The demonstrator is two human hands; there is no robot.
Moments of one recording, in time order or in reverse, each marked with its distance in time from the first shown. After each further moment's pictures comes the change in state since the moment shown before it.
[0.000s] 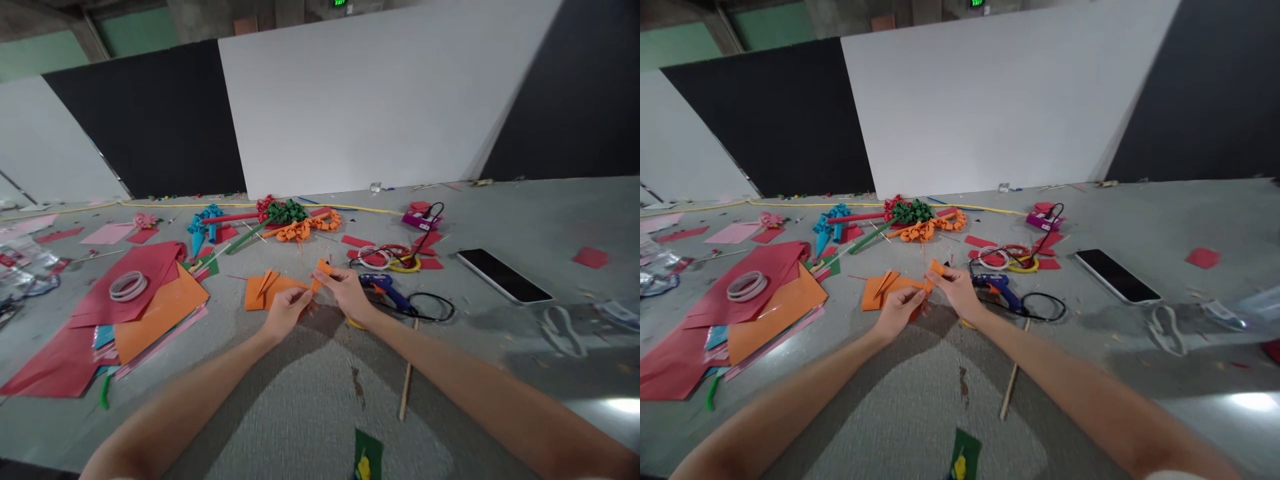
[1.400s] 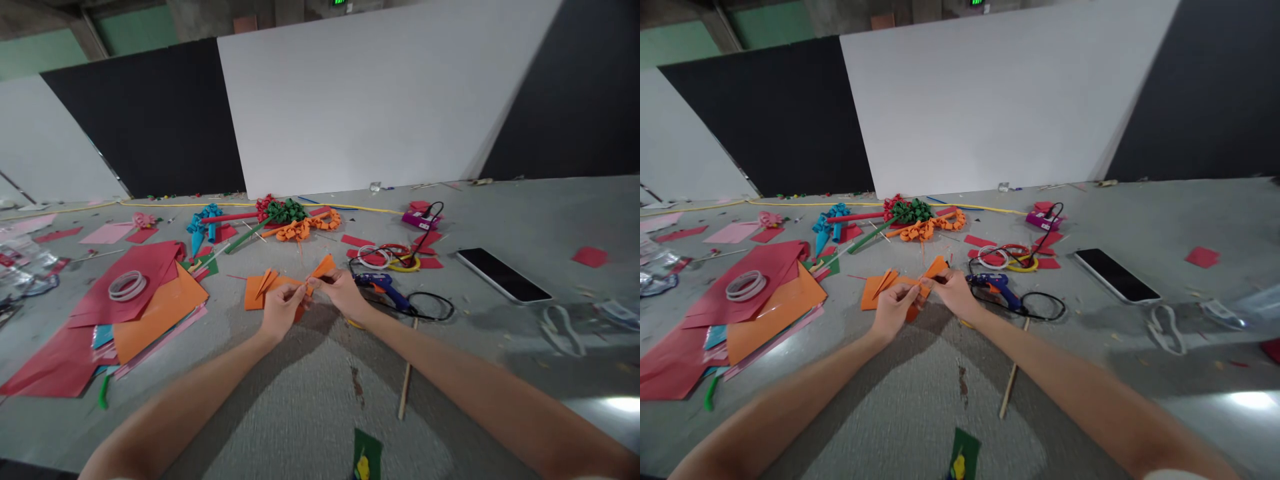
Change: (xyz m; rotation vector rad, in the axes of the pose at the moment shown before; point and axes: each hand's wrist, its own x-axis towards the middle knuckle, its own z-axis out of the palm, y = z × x) left_hand -0.002 0.005 0.004 -0.017 0.229 0.057; right_hand 0.002 0.000 0.003 -0.046 -0.091 -0.002
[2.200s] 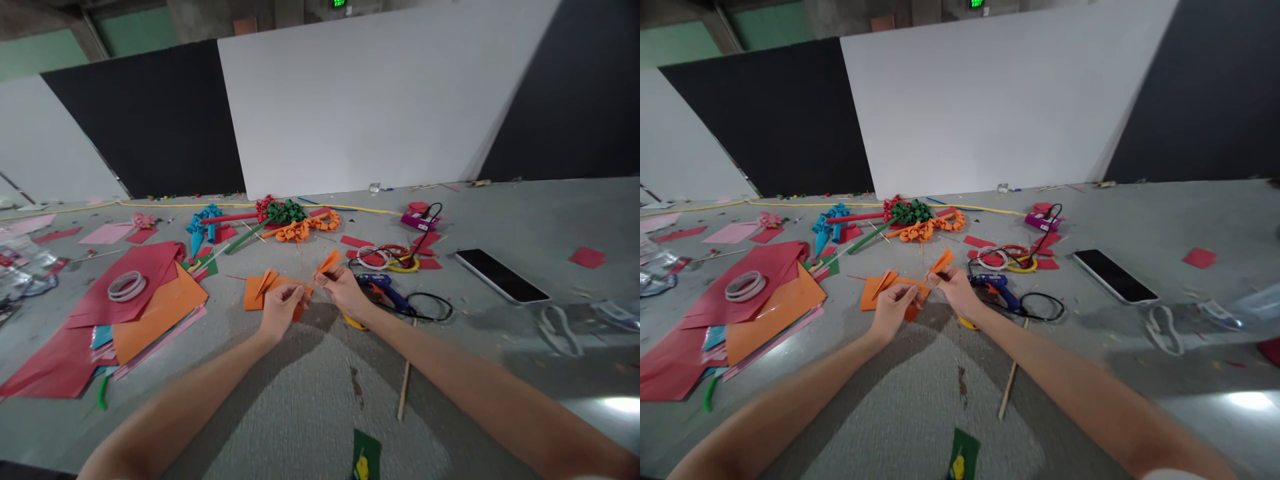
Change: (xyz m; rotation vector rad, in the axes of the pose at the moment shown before) left_hand 0.001 0.002 -0.002 0.019 0.005 0.011; right_hand 0.009 0.018 -0.009 0.119 0.046 0.005
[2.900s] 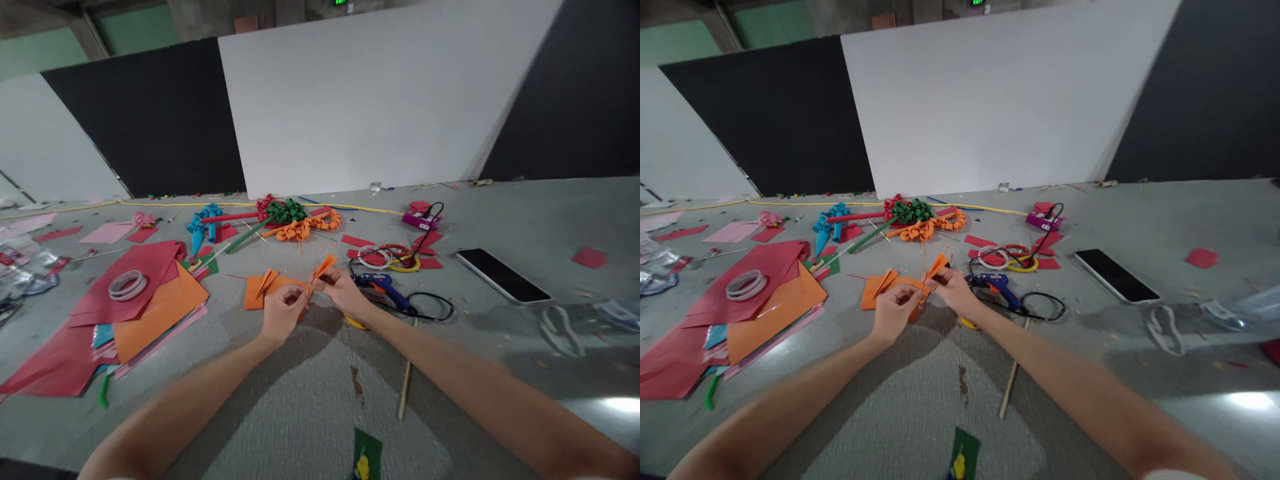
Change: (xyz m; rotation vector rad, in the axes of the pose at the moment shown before) left_hand -0.008 -0.005 0.003 0.091 0.057 0.064; right_hand -0.009 -0.024 0.008 -0.084 -0.168 -0.016
